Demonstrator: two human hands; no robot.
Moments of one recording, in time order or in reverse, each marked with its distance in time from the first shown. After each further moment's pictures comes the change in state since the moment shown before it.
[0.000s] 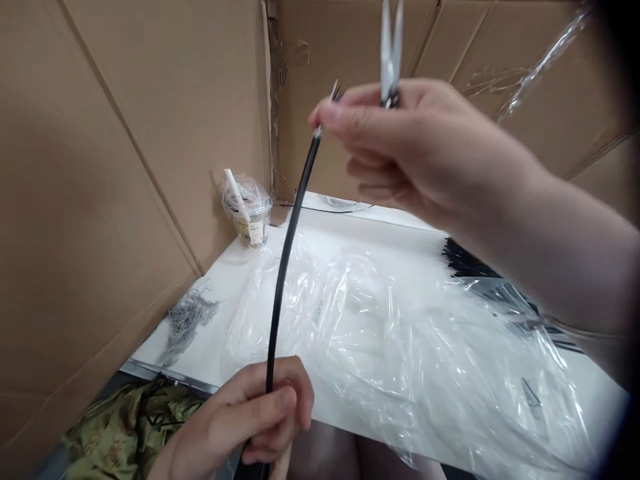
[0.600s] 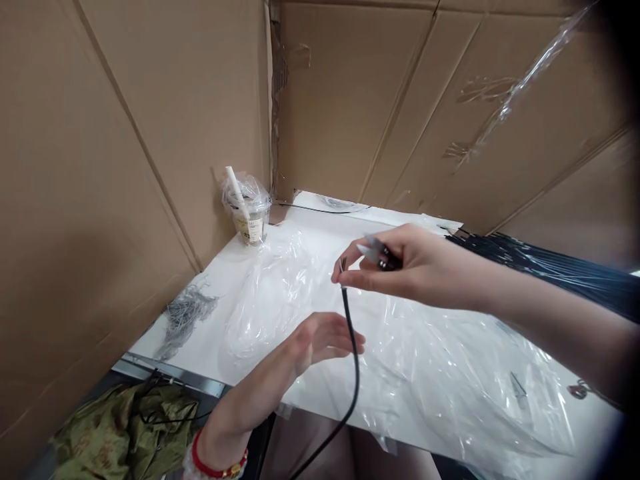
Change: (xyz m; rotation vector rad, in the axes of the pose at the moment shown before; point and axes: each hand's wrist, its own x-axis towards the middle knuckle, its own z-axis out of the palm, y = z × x) left_hand 0.047 -0.007 0.005 0.197 -0.074 0.315; right_hand -0.059 0.051 -0.010 -0.375 -0.278 0.200
